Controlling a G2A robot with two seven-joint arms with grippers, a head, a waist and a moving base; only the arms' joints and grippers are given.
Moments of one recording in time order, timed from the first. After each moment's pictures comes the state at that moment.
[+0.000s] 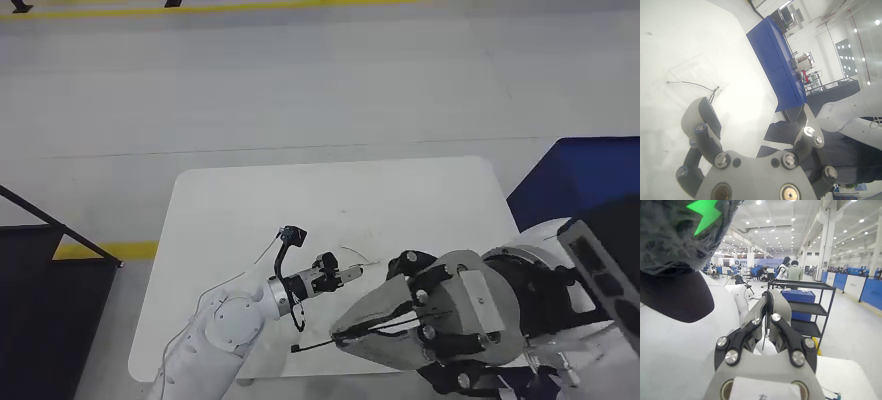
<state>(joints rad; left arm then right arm) 1.22 -1.26 -1.01 -1.58 0.26 -0.29 -0.56 -0.92 -1.07 1.27 -2.35 0.07 -0.61 0.63</state>
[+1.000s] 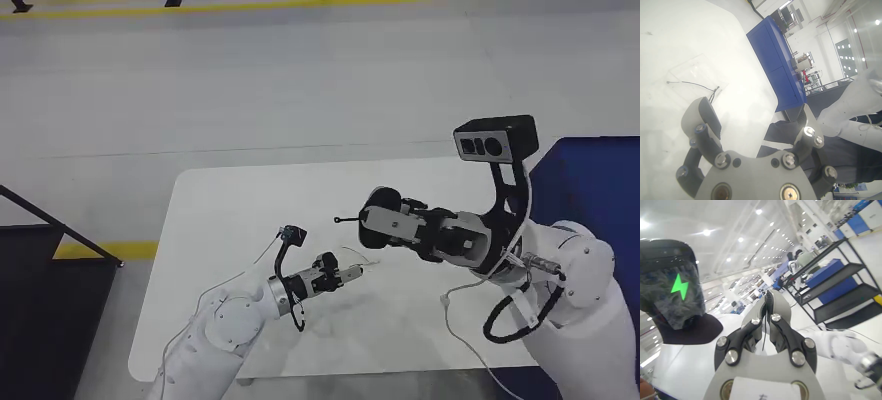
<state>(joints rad) 1.22 -1.26 -1.01 -1.58 0.26 -0.29 -0.56 -1.11 -1.04 1.40 -2.10 0.61 -0.17 0.86</state>
